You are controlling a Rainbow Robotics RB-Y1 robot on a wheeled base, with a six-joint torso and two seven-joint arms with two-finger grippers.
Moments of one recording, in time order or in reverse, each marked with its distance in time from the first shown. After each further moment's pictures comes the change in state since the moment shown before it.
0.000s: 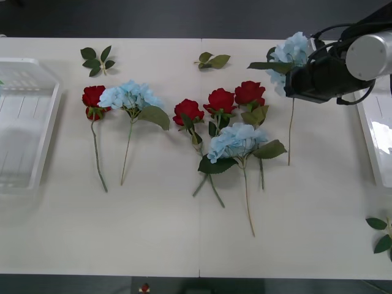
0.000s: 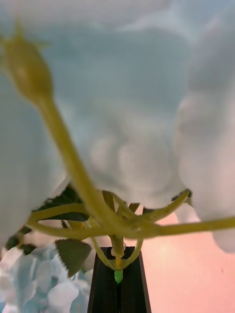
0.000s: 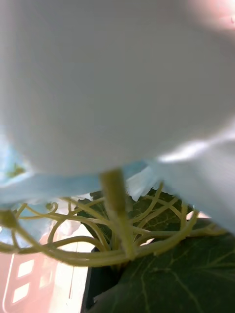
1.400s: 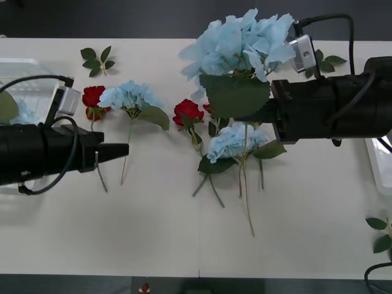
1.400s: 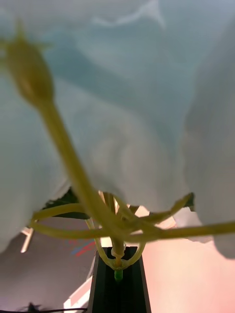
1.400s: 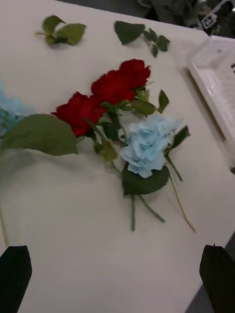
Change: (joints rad) right arm 0.483 0.150 -0.419 -0.604 -0.846 0.103 1.057; left arm 0.103 -0.270 -0.058 -0.533 0.772 0.143 -0.453
